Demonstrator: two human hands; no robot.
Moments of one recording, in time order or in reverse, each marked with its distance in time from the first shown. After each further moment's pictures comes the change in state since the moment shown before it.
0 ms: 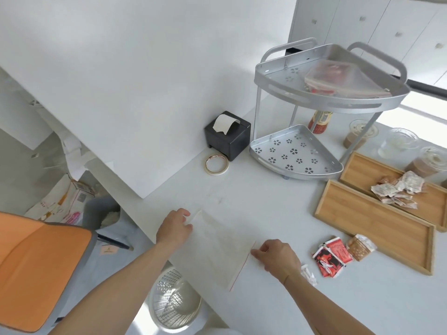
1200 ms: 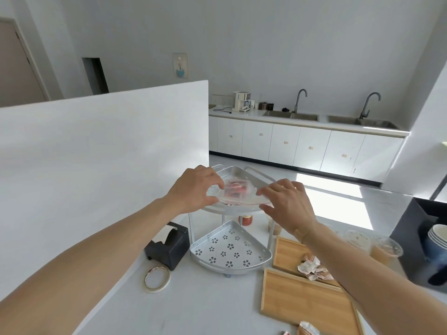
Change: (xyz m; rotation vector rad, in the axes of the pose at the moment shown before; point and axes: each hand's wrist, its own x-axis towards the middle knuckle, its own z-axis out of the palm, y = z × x) left_hand 0.009 0.357 -0.192 0.300 0.360 1.278; right_hand -0.039 -0.069 -0.335 -0.612 0.996 -0.525
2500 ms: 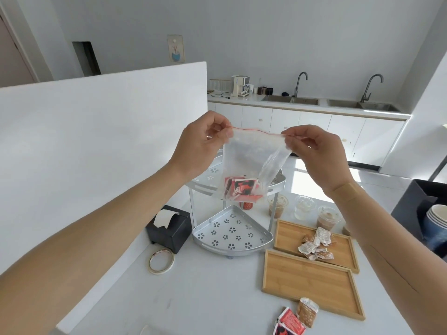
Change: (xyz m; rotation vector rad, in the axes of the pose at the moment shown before) left_hand 0.002 0.064 -0.078 -0.878 0.374 -0.124; right_hand 0.005 0.005 -0.086 1.002 0.363 0.282
